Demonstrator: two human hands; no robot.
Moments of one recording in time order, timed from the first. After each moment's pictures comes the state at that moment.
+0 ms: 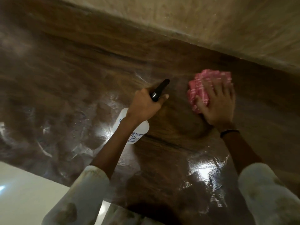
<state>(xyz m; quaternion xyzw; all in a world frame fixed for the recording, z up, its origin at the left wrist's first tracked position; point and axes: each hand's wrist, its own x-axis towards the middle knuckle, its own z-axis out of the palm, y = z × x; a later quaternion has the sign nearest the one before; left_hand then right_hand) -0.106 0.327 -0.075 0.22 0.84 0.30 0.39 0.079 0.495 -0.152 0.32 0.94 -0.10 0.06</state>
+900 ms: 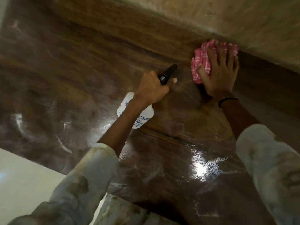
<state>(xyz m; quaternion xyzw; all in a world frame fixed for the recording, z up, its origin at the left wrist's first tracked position) -0.191 0.296 -0.087 0.22 0.84 0.31 0.38 -0.064 0.483 -0.152 0.37 0.93 -0.08 0.05</state>
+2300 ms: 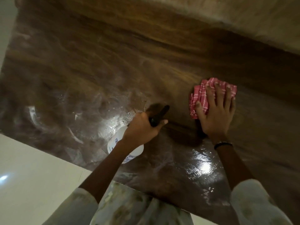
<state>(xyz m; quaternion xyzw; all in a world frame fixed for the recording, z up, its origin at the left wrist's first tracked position) -0.122 0.168 -0.083 0.26 0.84 0.26 0.41 0.032 0.357 -0.150 0.40 0.91 -0.10 0.05</state>
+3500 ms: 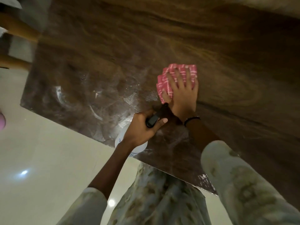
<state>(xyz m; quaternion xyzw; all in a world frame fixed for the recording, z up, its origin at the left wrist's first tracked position) -0.087 0.070 -0.072 0.29 0.83 0.32 0.34 -0.039 0.238 -0.153 0.27 0.95 -0.15 0.04</state>
